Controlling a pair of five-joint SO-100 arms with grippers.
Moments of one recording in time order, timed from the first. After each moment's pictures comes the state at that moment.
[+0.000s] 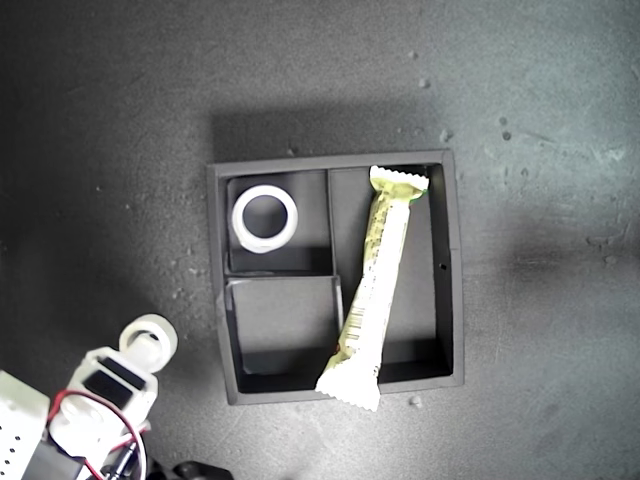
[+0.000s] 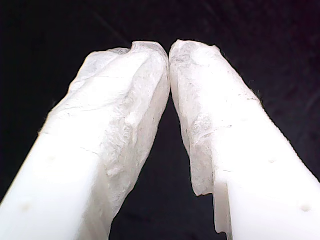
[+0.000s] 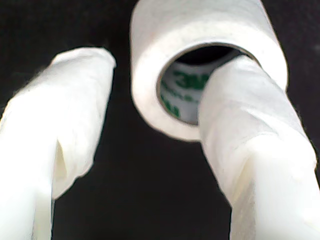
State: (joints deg) arm 0 34.3 87.0 95.5 74.4 -96.4; arm 1 -3.3 142.8 112.9 80.1 58.6
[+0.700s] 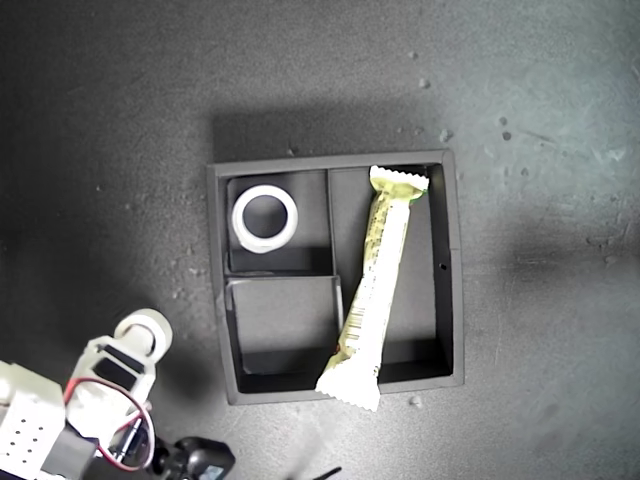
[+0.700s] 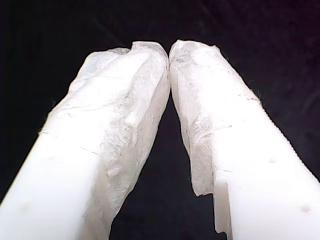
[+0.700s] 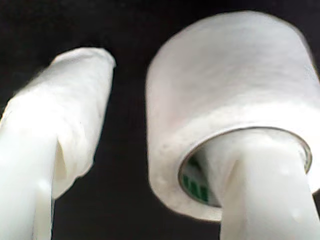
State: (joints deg) arm 0 34.5 81.4 103.0 65.0 -100.0; arm 1 -2.7 142.8 115.4 79.0 58.6
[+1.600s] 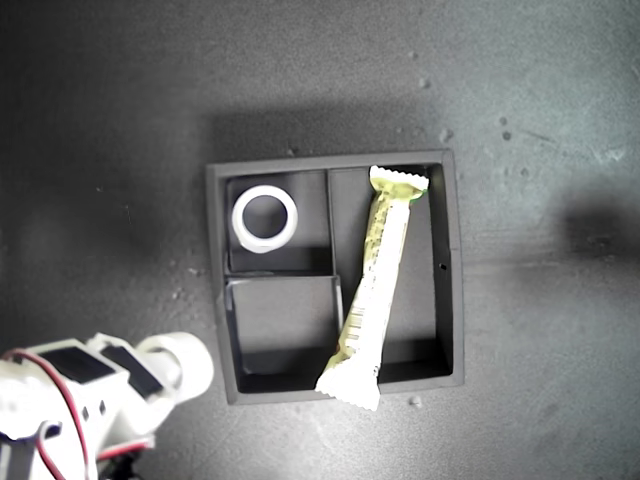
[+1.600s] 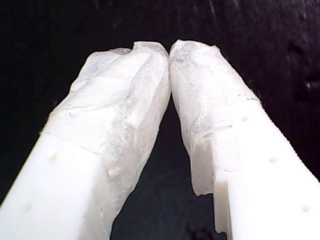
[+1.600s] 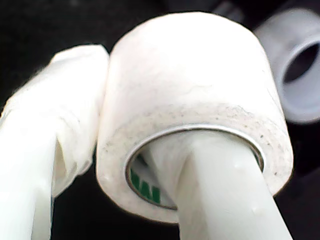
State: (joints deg) arm 0 21.3 86.7 62.7 90.4 -73.9; arm 1 6.3 191.3 157.8 71.8 76.3
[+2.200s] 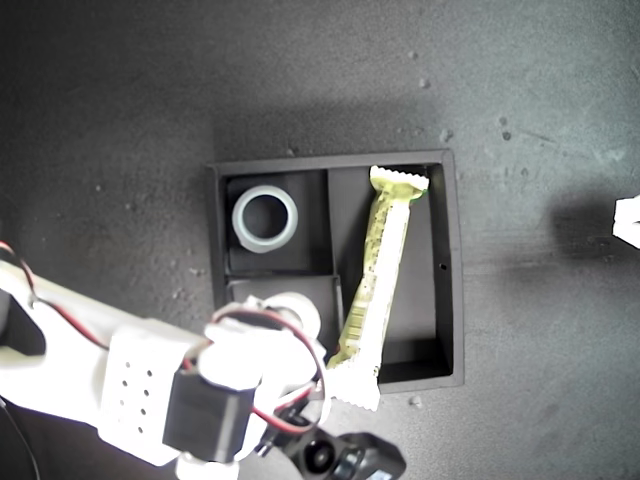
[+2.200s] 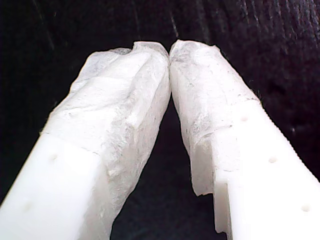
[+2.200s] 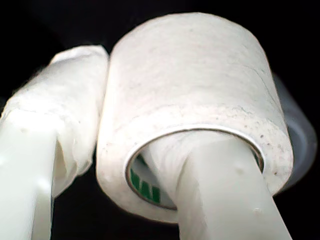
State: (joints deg) arm 0 16.0 46.1 19.6 104.0 -73.7; arm 1 2.6 191.5 167.6 60.8 76.9
